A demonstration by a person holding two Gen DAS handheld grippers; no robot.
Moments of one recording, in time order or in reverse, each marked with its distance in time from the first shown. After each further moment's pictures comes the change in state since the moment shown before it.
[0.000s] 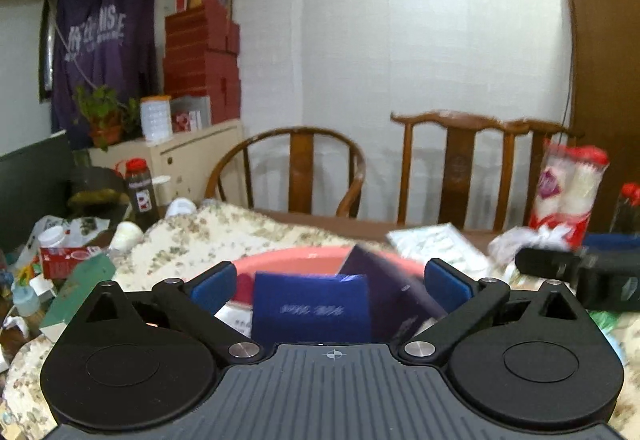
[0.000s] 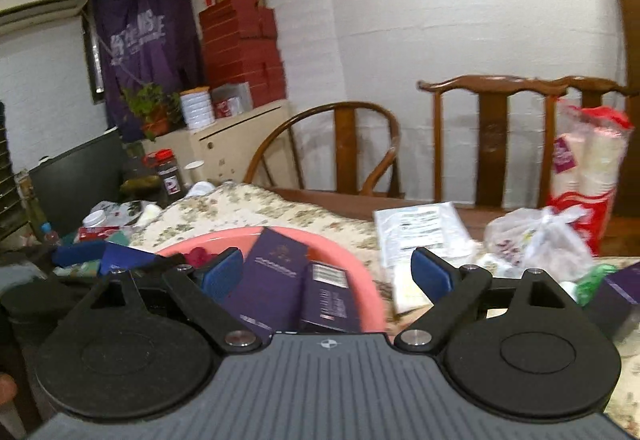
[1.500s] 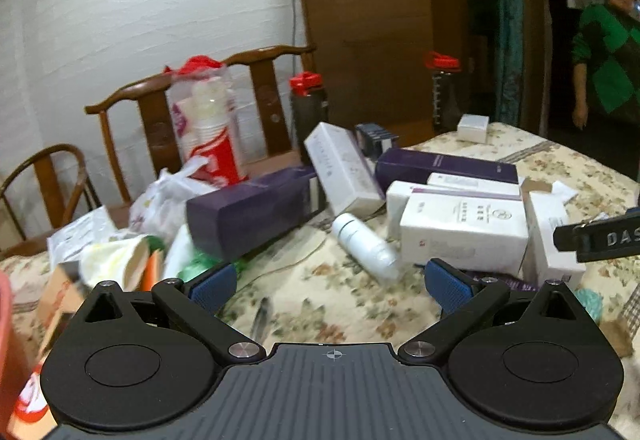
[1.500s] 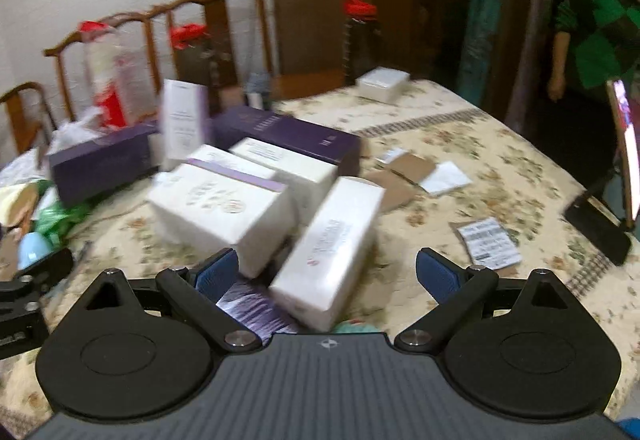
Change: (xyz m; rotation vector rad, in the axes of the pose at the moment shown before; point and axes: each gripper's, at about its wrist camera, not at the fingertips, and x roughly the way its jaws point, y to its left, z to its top) left arm -0.012 -0.380 -0.105 0.388 0.132 -0.569; right arm -0.221 -0.310 -0.135 0.371 0.198 -0.855
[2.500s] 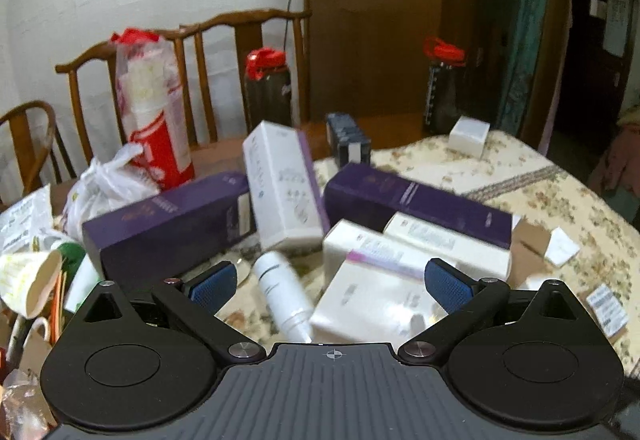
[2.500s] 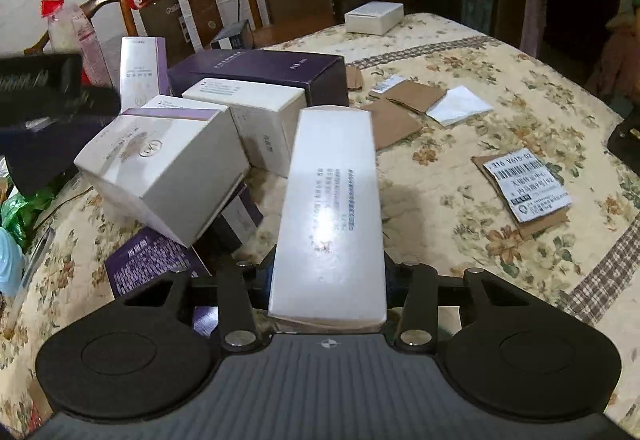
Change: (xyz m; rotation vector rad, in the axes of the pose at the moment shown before) left arm 0.089 -0.052 0.064 -0.125 0.101 -0.029; right arm 0.064 -0.031 -0.028 0.090 0.102 0.075
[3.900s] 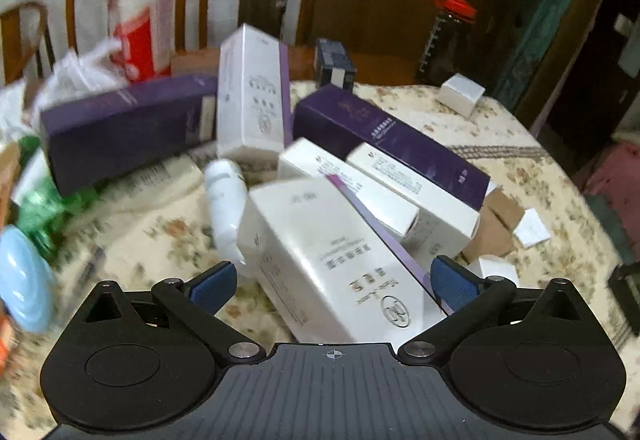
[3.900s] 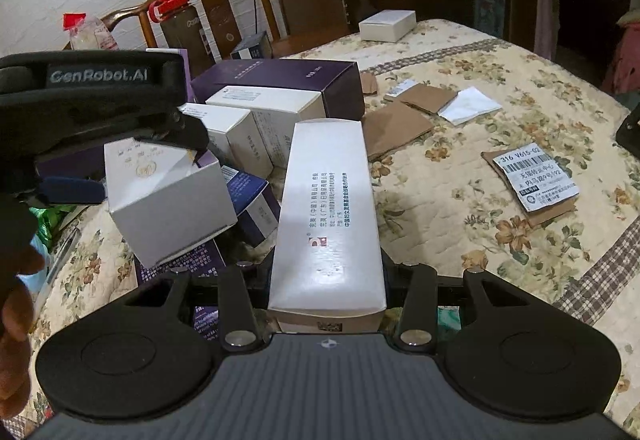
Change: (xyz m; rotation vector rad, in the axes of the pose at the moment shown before) left arm 0.023 -0.008 -0.018 -0.203 0.228 -0.102; right arm -0.009 -0.001 -0.006 0.016 -0.031 0.068
